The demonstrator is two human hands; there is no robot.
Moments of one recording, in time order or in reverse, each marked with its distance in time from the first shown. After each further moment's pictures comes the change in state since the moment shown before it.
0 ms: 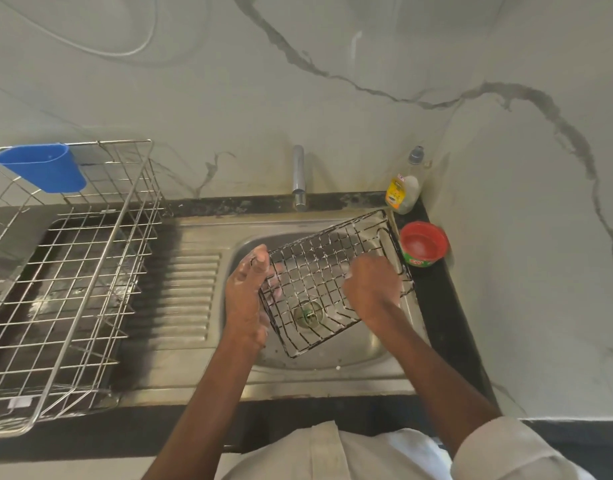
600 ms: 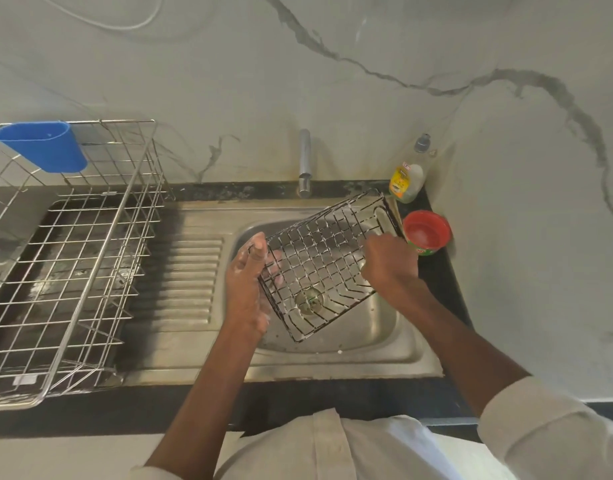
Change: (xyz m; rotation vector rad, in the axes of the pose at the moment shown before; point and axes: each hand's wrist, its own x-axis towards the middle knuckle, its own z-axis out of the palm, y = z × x) left_hand -0.001 -0.001 -0.018 -0.109 -0.013 -0.029; right_hand 0.007 0.016 -0.030 -0.240 -0.026 -0.162
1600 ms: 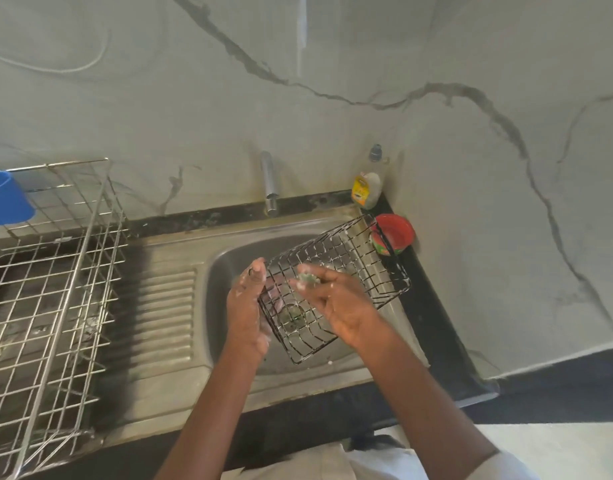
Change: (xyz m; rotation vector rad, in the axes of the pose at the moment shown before) left_hand 0.007 -0.018 0.015 0.088 -0.146 -0.121; right_hand -0.049 -0.039 0.026 2.183 -0.320 0.402
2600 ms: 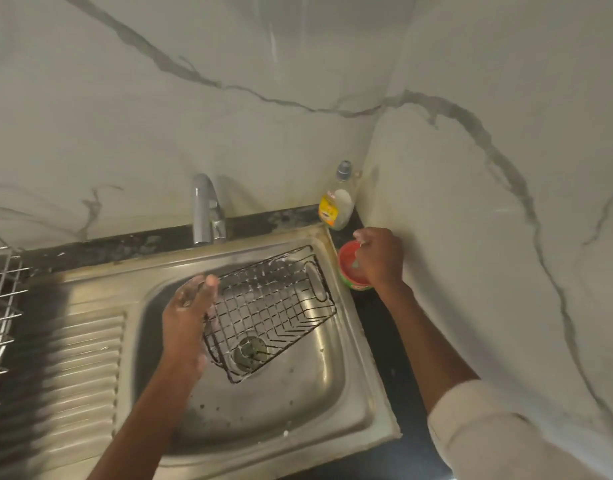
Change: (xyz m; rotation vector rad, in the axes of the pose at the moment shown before) left_hand 0.117 0.000 0.028 0.244 0.150 0.032; right_hand 0.174 -0.153 -0.122 -1.337 0.637 -0.471
